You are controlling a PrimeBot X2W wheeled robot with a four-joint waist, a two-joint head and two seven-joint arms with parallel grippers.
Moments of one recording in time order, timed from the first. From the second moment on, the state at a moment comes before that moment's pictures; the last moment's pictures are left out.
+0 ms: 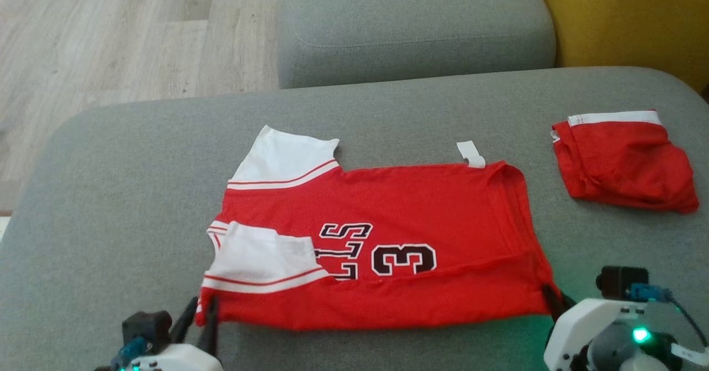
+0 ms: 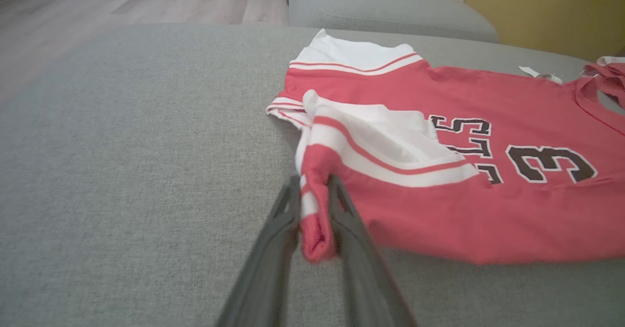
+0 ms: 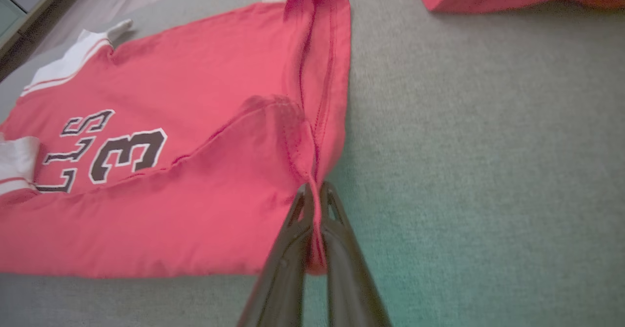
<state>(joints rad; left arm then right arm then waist) 0.11 0.15 -0.21 0.31 -0.29 0.02 -0.10 0.04 -0.05 -0.05 0.32 0.24 0.13 0.36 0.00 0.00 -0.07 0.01</state>
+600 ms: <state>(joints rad) -0.07 0.20 -0.15 0.21 -0.30 0.05 -0.19 -0.09 -0.04 -0.09 0.17 0.23 0.13 0.17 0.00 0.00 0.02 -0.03</state>
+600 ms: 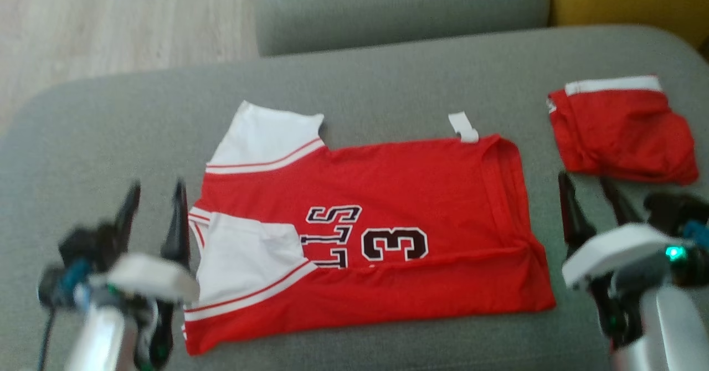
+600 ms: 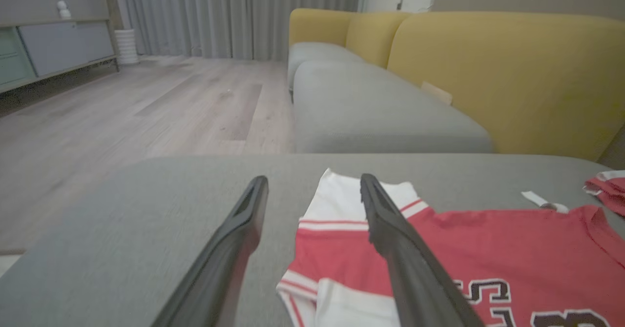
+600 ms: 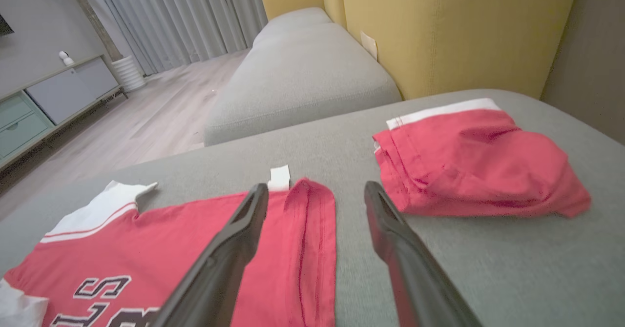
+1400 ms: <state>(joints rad) -0.87 0.51 -0.54 0.58 -0.52 -0.13 0.31 -0.47 -0.05 0.02 0.19 0.22 0.13 0.09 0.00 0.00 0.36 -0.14</state>
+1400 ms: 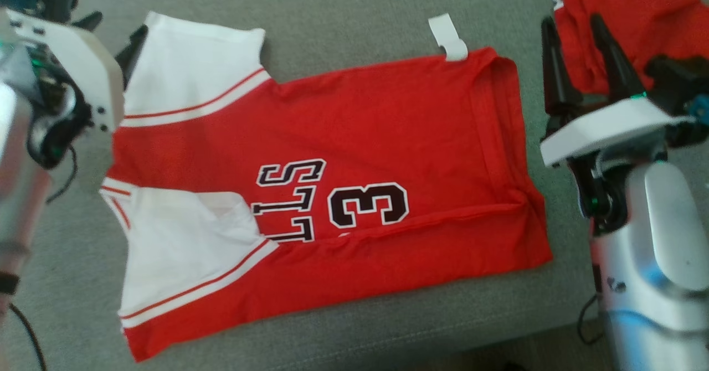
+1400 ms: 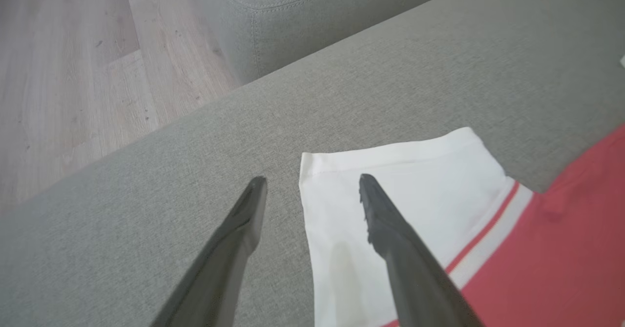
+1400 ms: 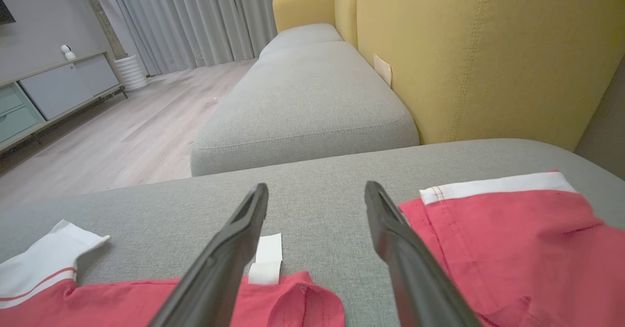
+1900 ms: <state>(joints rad) -1.08 0.55 -0.72 0.82 -0.63 -0.13 0.29 -0.57 -0.05 0.09 0.17 0.23 0.13 0.09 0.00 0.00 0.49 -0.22</state>
